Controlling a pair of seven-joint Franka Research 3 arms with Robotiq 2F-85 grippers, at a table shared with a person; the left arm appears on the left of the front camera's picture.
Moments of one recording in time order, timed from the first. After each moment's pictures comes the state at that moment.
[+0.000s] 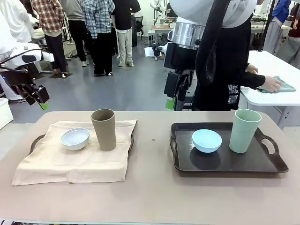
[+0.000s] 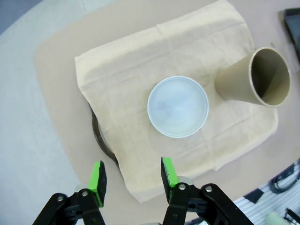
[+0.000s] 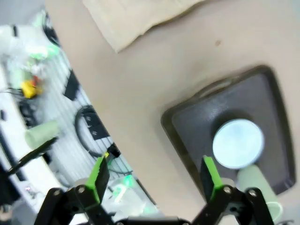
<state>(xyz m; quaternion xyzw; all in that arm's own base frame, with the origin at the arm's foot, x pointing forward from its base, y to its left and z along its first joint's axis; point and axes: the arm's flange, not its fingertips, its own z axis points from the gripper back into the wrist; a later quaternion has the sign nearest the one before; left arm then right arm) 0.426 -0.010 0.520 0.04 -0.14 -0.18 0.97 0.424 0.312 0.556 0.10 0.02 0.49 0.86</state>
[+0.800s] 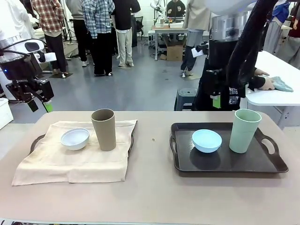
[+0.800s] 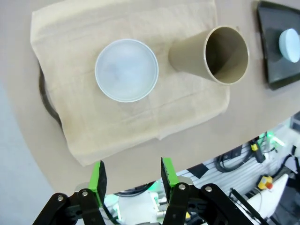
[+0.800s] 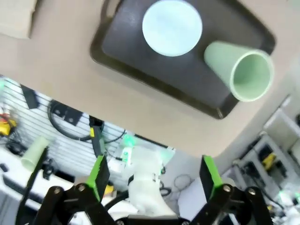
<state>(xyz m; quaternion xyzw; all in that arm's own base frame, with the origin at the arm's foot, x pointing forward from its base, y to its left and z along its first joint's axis) 0.418 -0.028 0.536 -0.07 -0.02 -0.11 0.99 0.394 0.215 0.578 -0.06 0.08 0.24 0.96</state>
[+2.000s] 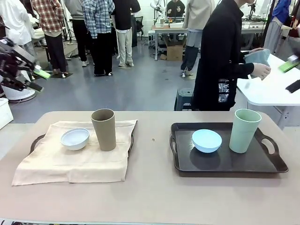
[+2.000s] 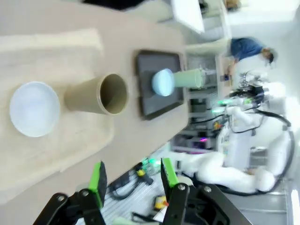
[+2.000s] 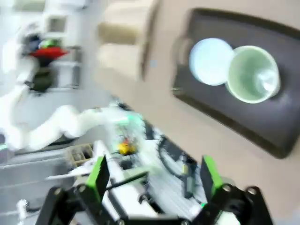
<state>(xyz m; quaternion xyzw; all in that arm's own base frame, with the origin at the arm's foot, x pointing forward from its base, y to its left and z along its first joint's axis) 0.406 0.052 0.562 -0.43 -0.10 -0.02 0.90 0.397 -0.069 0.582 0.44 -0.04 0.13 0.89</state>
